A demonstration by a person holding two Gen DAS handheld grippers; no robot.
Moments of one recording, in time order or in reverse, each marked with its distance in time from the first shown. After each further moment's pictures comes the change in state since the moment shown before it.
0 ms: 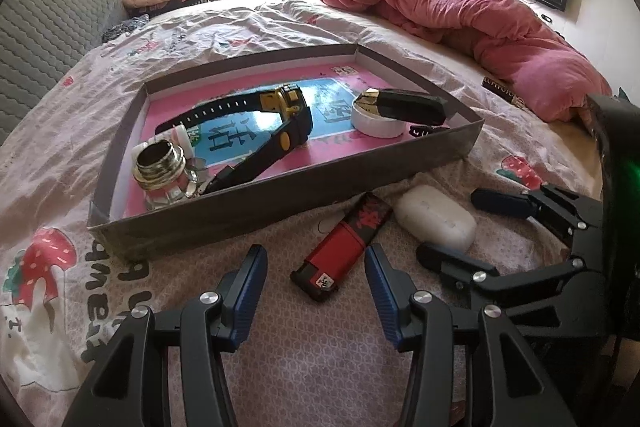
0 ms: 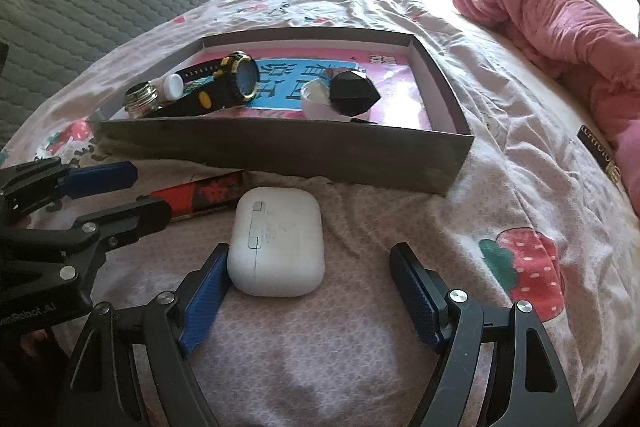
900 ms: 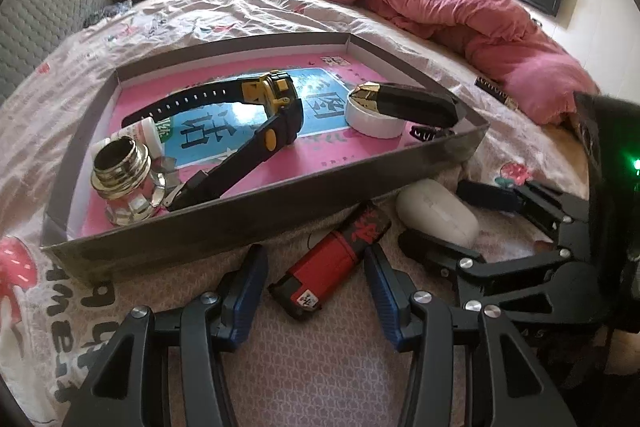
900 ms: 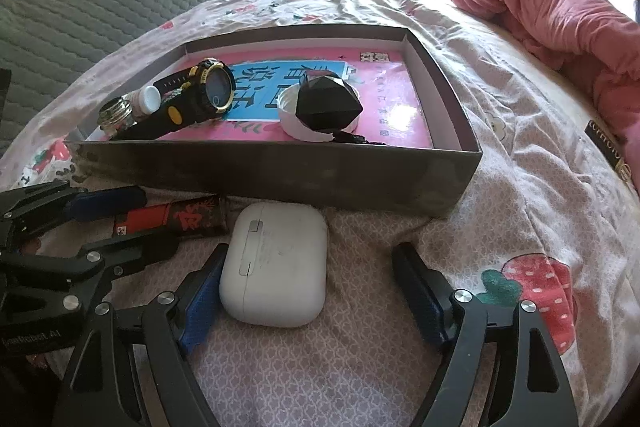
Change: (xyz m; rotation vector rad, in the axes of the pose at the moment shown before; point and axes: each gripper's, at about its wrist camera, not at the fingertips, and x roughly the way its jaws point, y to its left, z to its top) left arm 0.027 0.009 0.008 -0.025 0.025 -0.101; right arm 0.023 -0.010 0.015 0.030 0.013 0.010
